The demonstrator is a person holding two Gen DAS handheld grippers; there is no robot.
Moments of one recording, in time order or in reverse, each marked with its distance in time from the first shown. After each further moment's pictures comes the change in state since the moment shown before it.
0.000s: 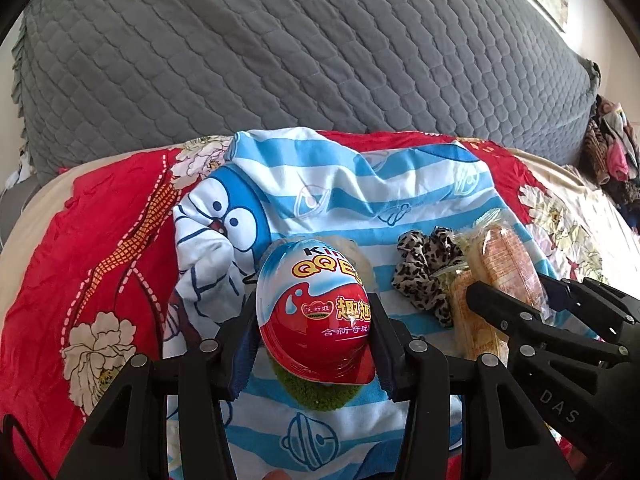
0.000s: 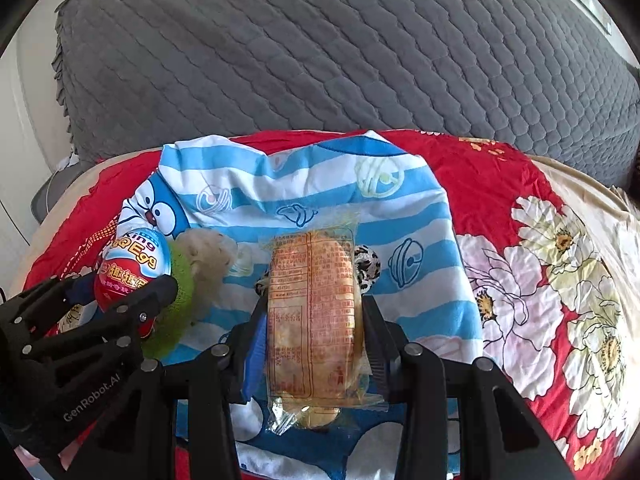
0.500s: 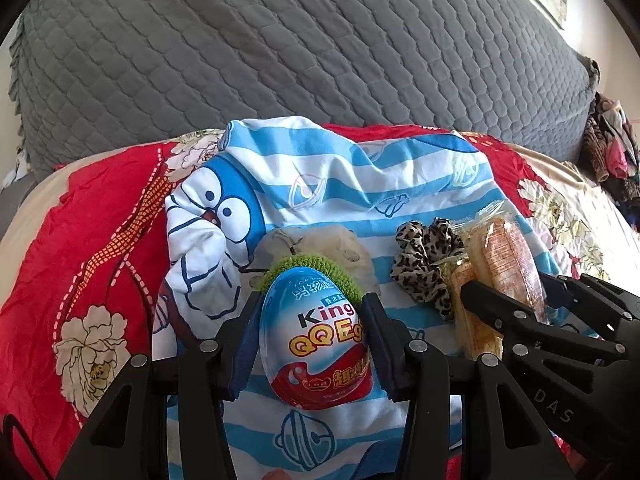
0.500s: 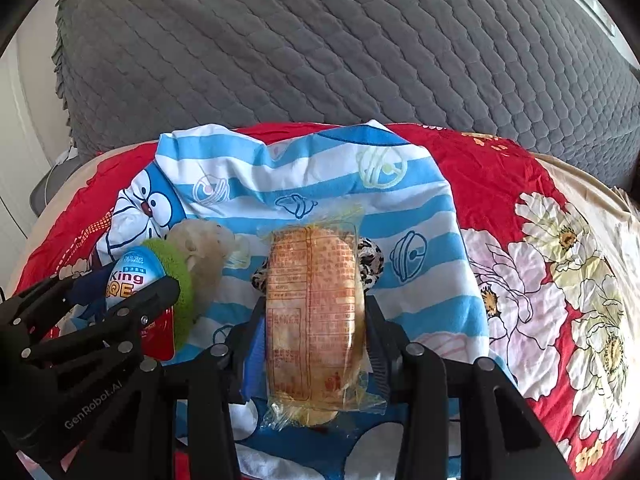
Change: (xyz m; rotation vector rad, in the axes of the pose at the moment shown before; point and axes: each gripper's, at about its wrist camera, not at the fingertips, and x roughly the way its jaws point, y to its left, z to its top) left arm 0.003 0.000 -0.004 0.002 0.005 -0.008; right arm 0.008 0.000 -0.003 -0.011 0.017 -0.002
